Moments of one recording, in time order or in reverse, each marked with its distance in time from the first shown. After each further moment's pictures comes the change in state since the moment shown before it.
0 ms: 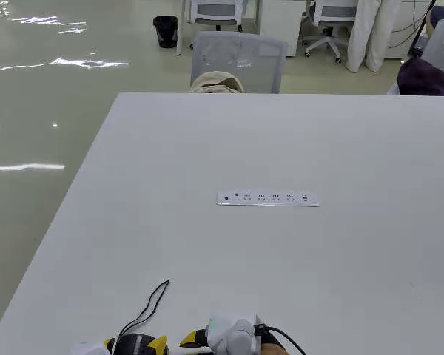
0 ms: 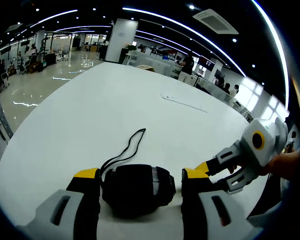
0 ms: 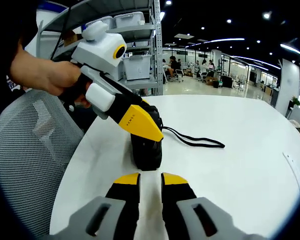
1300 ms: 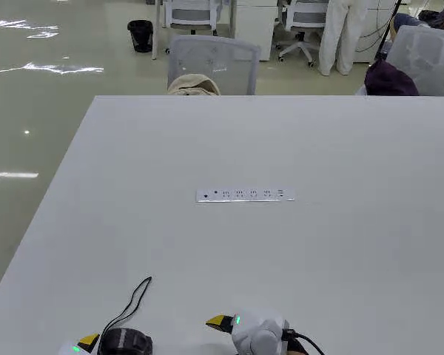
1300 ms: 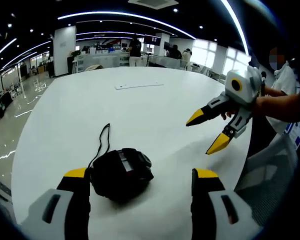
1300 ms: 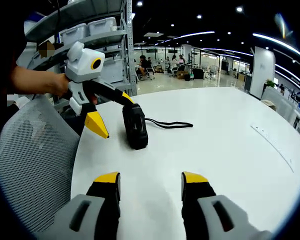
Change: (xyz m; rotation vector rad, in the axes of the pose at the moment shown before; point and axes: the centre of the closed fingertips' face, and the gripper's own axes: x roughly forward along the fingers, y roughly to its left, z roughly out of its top) left arm -0.029 -0.032 -0.019 0.412 0.083 -0.275; right arm -0.080 0.006 -0.024 0.156 0.015 -0.224
